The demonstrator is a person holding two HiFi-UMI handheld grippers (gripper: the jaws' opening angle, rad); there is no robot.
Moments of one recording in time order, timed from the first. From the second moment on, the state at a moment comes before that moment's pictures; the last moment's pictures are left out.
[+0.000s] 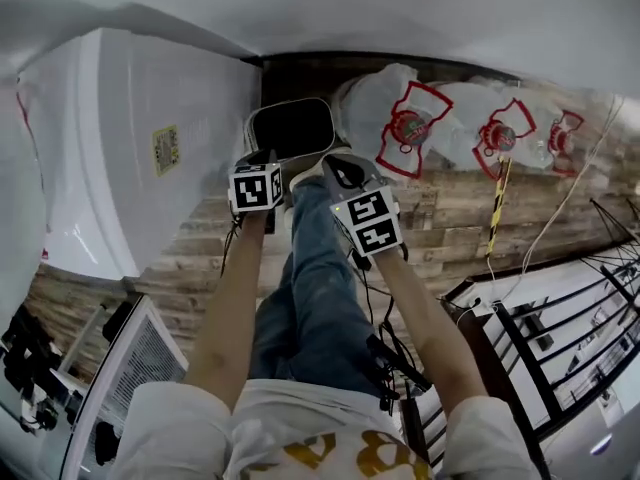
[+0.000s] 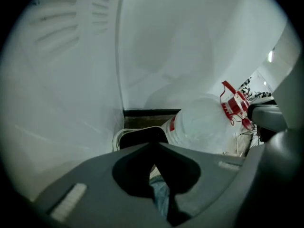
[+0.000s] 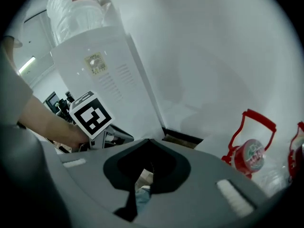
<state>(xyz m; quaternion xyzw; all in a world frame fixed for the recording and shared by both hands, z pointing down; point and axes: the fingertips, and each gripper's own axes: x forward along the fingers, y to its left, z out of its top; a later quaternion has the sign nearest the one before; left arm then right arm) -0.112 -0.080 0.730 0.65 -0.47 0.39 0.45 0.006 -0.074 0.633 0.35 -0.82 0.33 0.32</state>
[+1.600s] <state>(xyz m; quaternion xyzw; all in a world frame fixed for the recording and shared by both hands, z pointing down) -0.108 -0.083 0.307 0.81 -0.48 0.16 0.29 0.046 -0.059 0.292 0.54 -0.80 0.13 0.23</state>
